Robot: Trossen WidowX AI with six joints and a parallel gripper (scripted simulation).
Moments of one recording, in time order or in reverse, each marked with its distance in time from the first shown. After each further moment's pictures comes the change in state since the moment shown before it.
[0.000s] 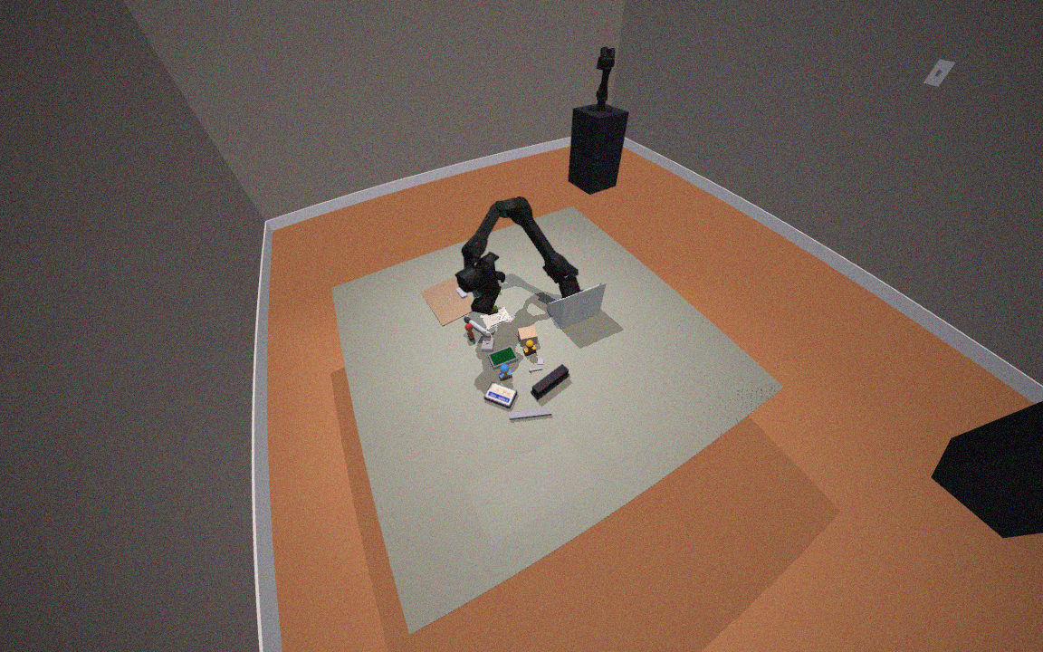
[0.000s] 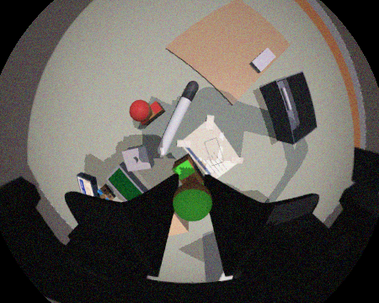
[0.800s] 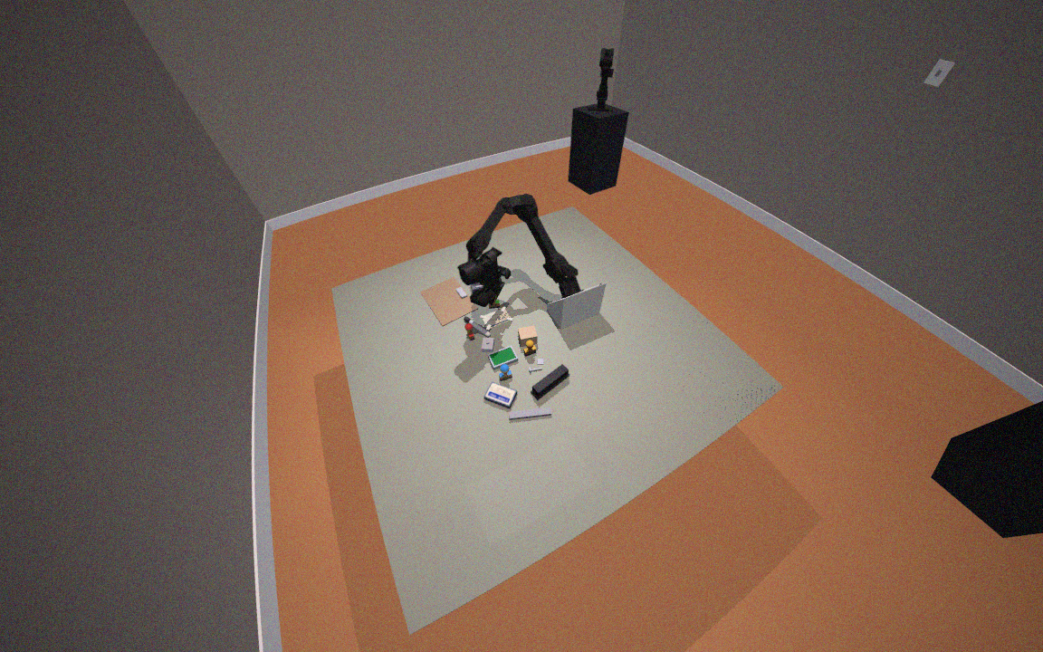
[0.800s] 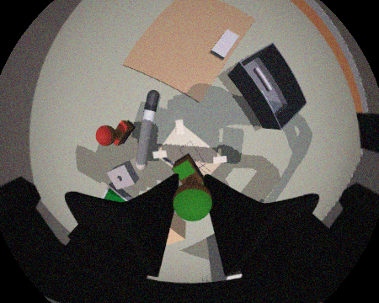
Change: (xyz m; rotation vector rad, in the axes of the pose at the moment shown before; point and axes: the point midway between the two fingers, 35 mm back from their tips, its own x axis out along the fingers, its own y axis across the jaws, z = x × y) arm 0.010 -0.040 0.006 0.206 -0.007 -0.010
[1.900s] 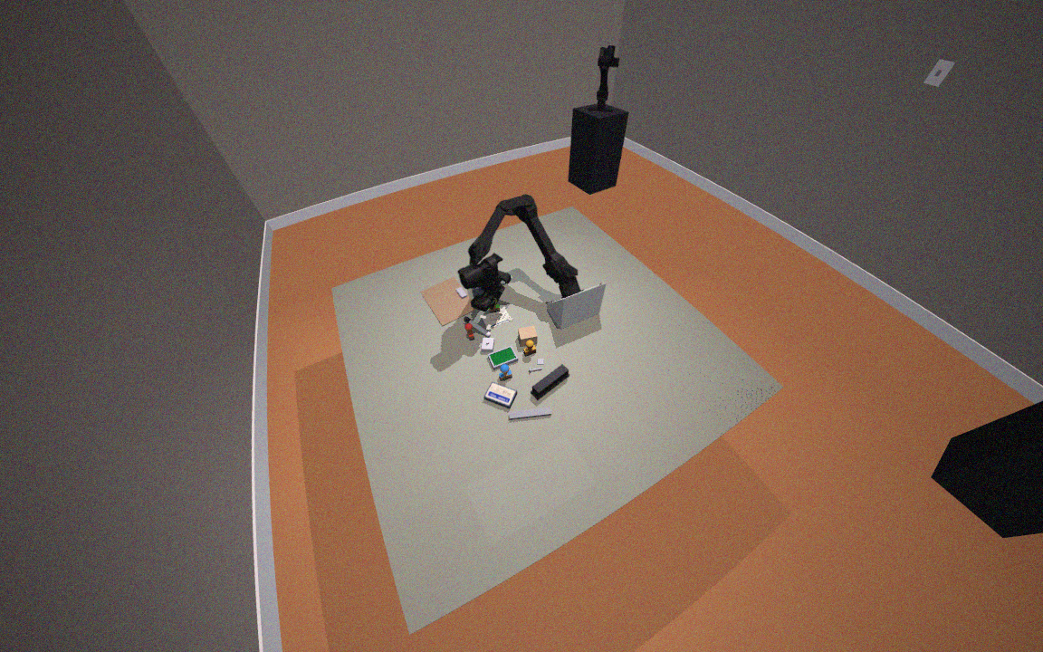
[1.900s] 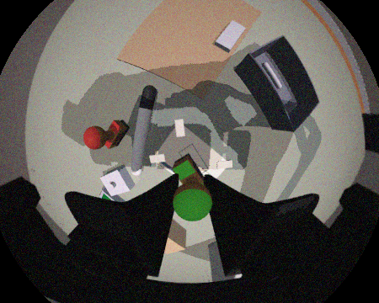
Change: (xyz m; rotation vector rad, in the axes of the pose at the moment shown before) arm 0.022 0.001 0.000 -0.001 -0.002 0.003
